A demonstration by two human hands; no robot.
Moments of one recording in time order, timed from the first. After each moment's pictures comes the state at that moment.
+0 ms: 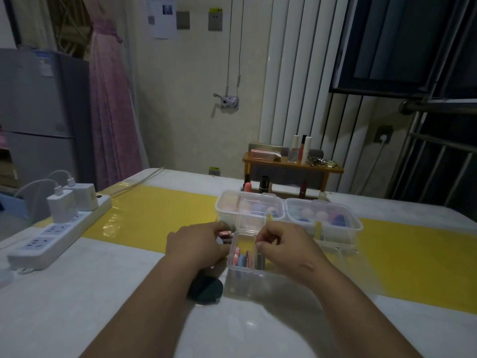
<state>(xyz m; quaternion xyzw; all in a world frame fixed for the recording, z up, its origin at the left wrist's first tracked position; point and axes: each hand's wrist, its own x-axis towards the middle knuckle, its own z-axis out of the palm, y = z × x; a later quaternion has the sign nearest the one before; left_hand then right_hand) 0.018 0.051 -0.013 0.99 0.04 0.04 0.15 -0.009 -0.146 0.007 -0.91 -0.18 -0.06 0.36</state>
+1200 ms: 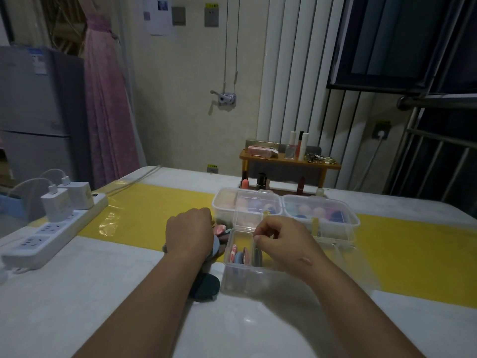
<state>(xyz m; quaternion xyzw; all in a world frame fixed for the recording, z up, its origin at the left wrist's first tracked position) 0.034 0.046 -0.020 0.98 0.08 0.20 0.05 -0.005 -0.148 0.004 -0.91 -0.17 -0.08 0.37</state>
